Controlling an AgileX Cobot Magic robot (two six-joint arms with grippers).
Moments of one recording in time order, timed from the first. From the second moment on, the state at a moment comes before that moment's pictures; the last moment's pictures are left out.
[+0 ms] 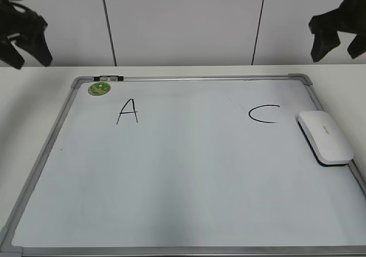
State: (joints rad) left arm -0.01 2.03 -1.85 -0.23 1.22 0.12; right arm 0.04 1.85 -1.68 0.00 1.10 -0.07
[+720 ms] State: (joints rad) left arm -0.01 1.52 -1.82 -0.25 1.25 0.10; right arm 0.04 1.45 -1.68 0.00 1.25 -0.08
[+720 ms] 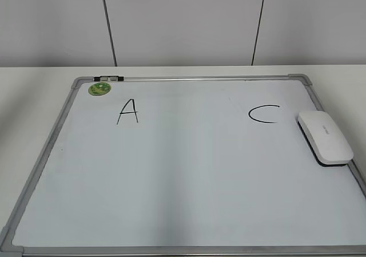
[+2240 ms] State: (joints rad) left arm -0.01 0.45 -0.66 -0.23 1.16 0.08; right arm 0.05 0.27 -0.56 0.01 1.15 -0.07
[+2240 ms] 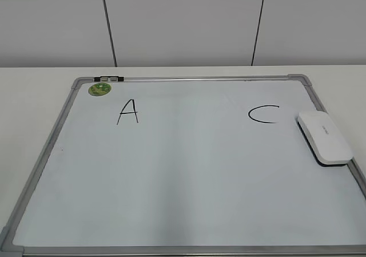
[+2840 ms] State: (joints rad) left arm -0.01 0.42 -0.52 -0.17 1.06 0.08; right arm 0.05 0.22 -0.50 -0.03 1.14 -0.07
